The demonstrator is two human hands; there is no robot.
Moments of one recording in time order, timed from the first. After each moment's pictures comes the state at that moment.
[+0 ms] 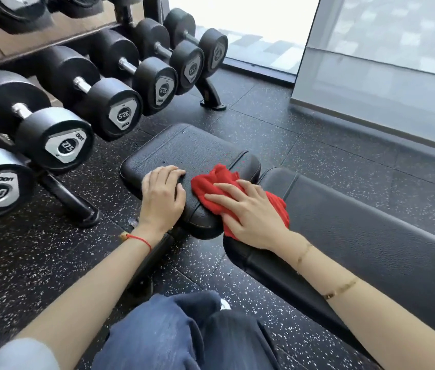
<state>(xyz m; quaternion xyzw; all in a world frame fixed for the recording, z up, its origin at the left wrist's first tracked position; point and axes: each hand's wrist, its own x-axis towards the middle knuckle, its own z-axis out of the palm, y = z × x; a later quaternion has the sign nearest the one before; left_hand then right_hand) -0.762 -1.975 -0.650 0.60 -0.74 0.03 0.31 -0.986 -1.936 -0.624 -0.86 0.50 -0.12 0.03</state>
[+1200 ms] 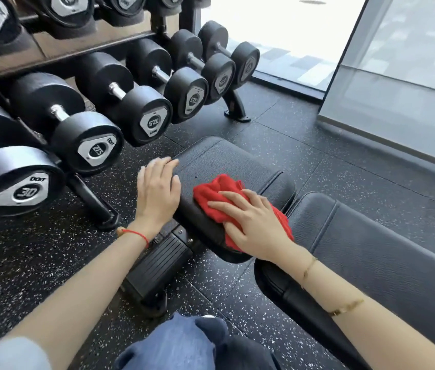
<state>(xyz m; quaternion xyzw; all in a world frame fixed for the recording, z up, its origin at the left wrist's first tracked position) -0.691 -2.021 -0.640 0.66 -0.69 0.03 0.29 -0.927 -1.971 -0.622 -0.86 0.49 -0.13 0.05</state>
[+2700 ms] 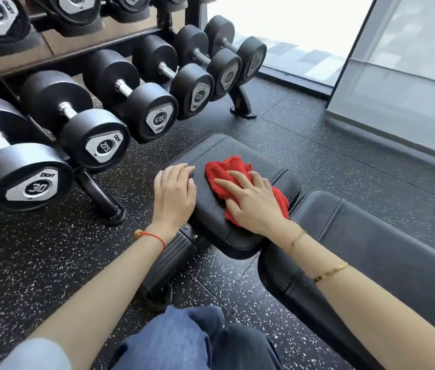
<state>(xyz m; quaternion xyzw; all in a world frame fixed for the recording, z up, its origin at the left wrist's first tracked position) -0.715 -2.008 -0.641 0.66 -0.69 0.01 0.30 -0.910 -2.006 -0.613 -0.84 0.54 -0.06 0.03</state>
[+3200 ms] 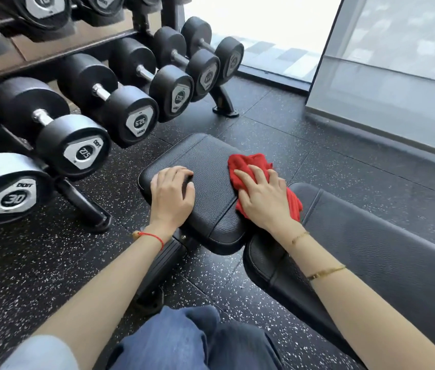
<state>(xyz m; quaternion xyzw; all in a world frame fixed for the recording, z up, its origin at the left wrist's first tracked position) -0.740 -2.012 -0.648 0.62 -0.70 -0.03 0.35 -0.956 -1.998 -0.616 -0.74 0.67 -0.07 0.01</state>
